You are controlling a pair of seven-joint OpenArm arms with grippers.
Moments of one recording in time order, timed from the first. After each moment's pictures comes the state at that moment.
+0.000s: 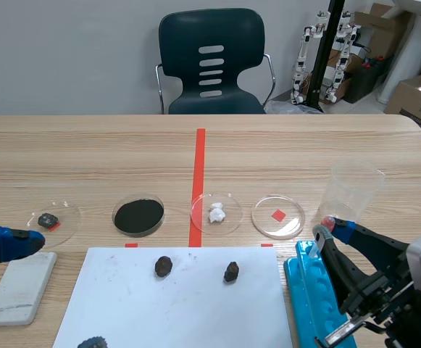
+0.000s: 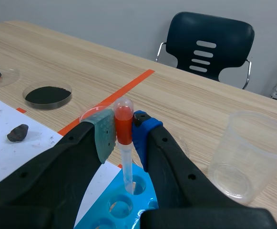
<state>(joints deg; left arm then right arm) 63.4 -19.2 -15.1 125.8 4.0 -40.0 -21.3 -32.6 23.5 -6.2 83.9 -0.7 13.8 48.7</state>
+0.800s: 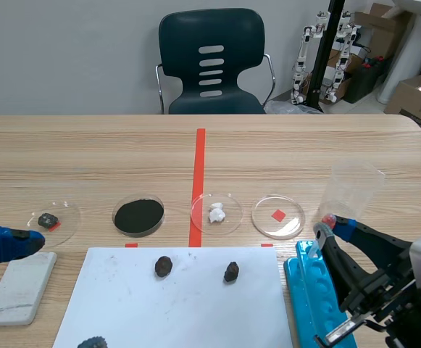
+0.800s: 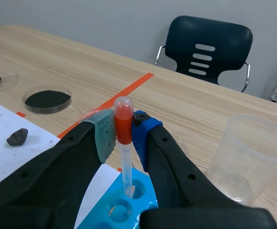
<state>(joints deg) 63.4 -19.2 -15.1 125.8 4.0 -40.0 -21.3 -32.5 23.7 -6.2 84.0 0.9 13.8 49.6</state>
